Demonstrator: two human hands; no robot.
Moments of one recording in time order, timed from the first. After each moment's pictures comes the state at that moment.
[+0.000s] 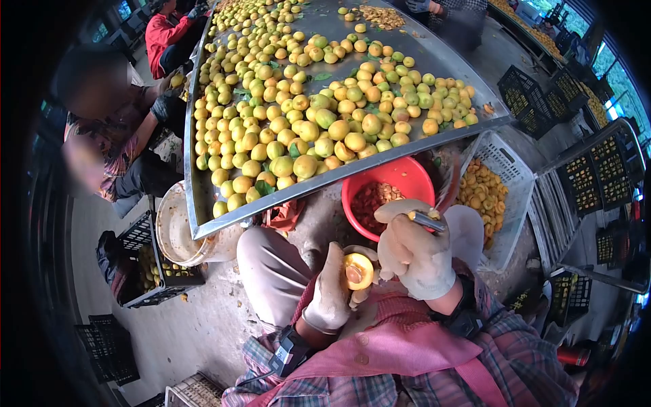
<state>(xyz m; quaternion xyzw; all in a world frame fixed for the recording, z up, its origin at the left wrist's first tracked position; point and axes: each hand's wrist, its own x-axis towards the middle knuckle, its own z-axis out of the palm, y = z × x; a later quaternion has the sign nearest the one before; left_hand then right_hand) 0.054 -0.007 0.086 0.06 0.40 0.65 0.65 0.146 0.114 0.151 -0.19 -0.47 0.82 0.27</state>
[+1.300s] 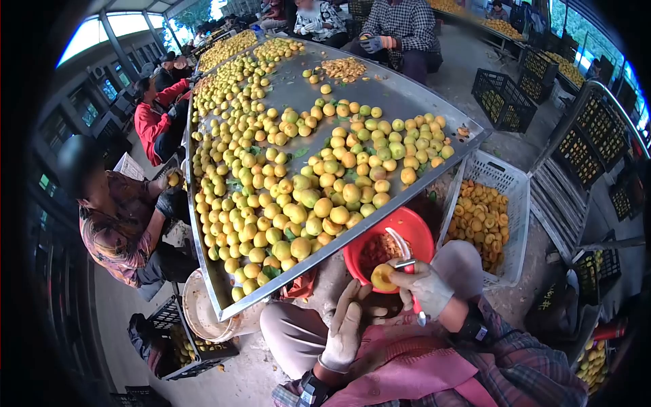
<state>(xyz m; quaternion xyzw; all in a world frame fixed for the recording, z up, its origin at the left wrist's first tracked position) 0.049 0.026 0.087 0.27 0.46 0.66 0.53 0.183 0.175 0.084 -0.39 -0.44 0.79 0.16</state>
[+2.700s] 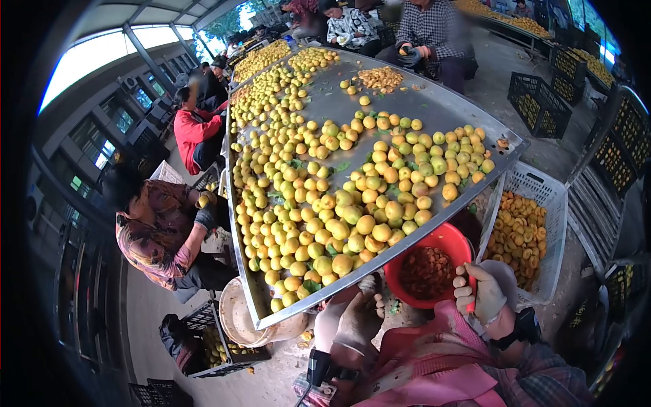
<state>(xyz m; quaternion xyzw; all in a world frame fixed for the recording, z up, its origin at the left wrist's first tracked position) -0.033 0.051 0.003 -0.19 0.26 0.71 0.63 0.217 0.218 0.064 -0.29 -0.03 0.94 0.20</state>
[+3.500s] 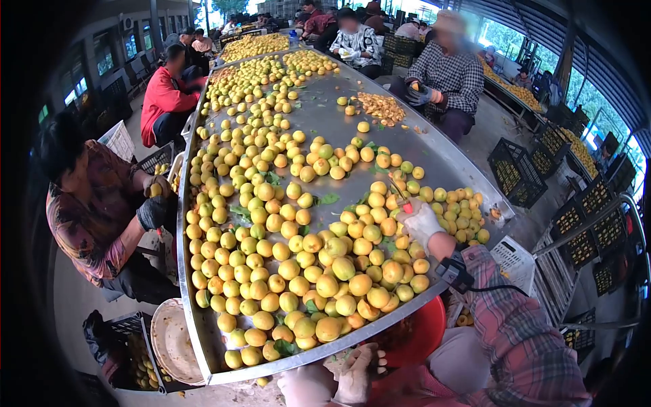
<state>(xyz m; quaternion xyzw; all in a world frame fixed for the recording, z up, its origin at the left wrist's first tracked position) -0.029 0.095 0.032 -0.10 0.45 0.68 0.57 -0.046 0.437 0.077 -0.49 -0.75 0.42 0.17</state>
